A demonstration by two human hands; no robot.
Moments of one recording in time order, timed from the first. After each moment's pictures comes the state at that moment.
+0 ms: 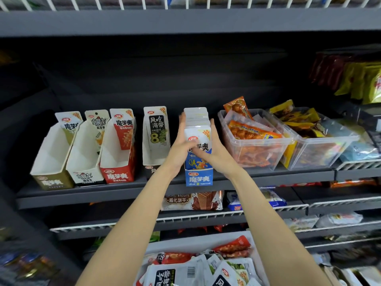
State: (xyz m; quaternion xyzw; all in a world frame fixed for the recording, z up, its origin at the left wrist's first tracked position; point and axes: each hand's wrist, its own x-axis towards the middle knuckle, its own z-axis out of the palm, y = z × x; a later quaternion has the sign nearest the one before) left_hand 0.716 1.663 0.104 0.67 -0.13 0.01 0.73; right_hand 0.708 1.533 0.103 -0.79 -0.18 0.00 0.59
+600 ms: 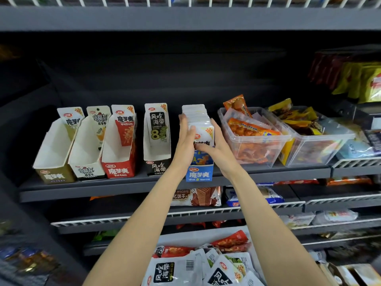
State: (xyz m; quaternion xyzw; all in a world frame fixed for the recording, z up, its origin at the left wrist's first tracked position) left_hand 0.703 1.644 0.102 0.68 -0.10 0.08 0.72; right_hand 0.699 1.533 0.105 -0.73 -0.17 -0.03 0.66
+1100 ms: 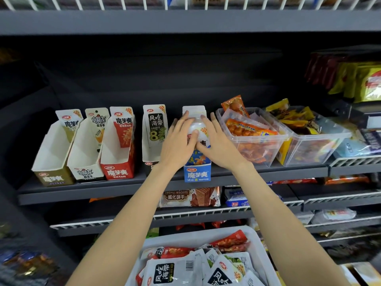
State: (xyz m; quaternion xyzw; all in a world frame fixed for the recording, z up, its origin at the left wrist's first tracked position) left_hand 0.720 1.667 0.105 0.91 -0.13 0.24 0.31; right_hand 0.708 1.523 0.119 -0.92 -0.21 -0.16 0.29
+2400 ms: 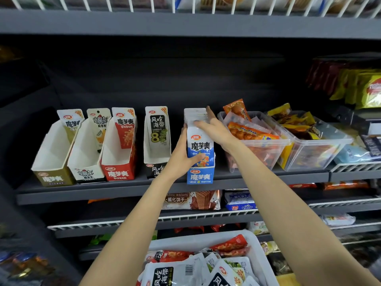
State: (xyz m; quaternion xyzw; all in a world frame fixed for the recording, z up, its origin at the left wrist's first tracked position) left_hand 0.709 1.667 0.088 0.80 -0.11 0.03 0.59; right_hand 0.766 1.540 0.143 -0.84 -0.11 0.01 0.53
